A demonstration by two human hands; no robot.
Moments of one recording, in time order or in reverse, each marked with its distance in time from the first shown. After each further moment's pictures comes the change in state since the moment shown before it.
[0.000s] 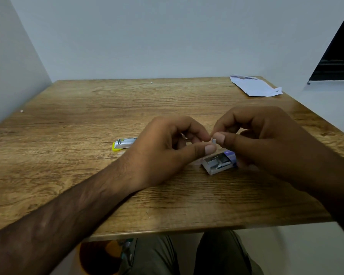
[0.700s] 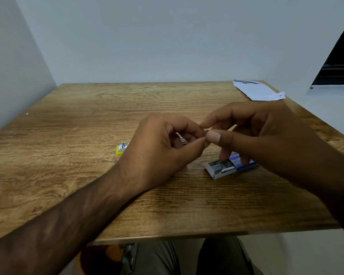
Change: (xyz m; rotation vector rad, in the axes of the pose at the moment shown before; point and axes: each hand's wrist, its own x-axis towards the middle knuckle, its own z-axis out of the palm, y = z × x) left_hand -0.004 0.004 -0.005 0.051 0.162 0.043; right_hand 0.008 -0.013 0.002 0.194 -0.031 -0.078
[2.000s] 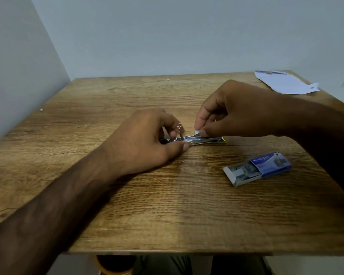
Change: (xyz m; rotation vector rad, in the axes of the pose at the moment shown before) left_hand 0.019 -0.028 -0.047 0.609 -0.117 -0.090; right_hand 0.092 0.024 0.009 -0.375 -0.384 0.072
